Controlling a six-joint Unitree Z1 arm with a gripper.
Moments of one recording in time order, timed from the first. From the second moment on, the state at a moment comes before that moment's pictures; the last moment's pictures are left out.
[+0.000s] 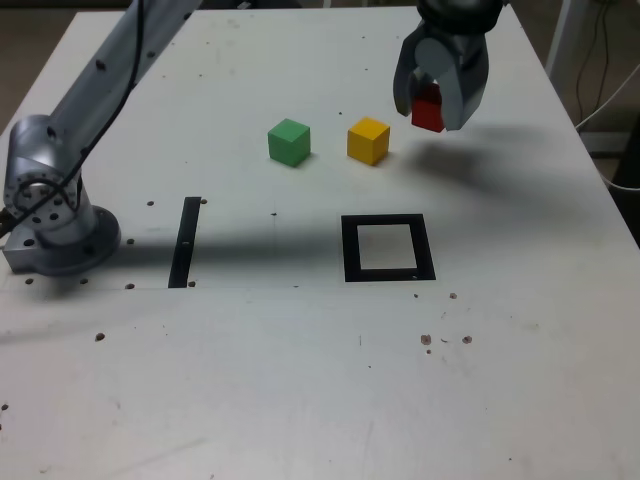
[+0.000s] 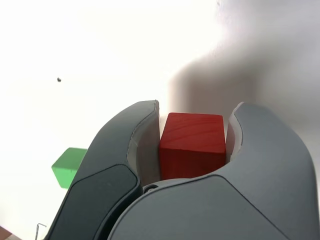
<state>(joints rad) 0.27 2.36 -2.26 1.55 0.18 0.86</state>
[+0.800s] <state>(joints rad) 0.13 2.10 -1.93 1.54 0.14 0.47</state>
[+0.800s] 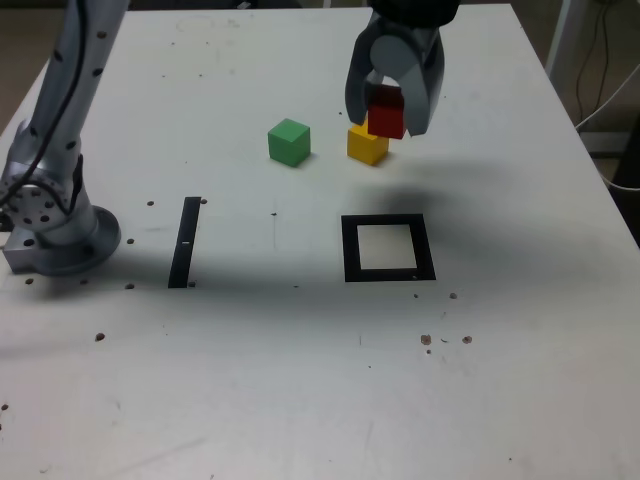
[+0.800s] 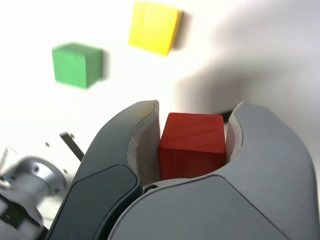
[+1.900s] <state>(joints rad) -0.04 2.08 -1.59 1.26 -0.04 0.08</state>
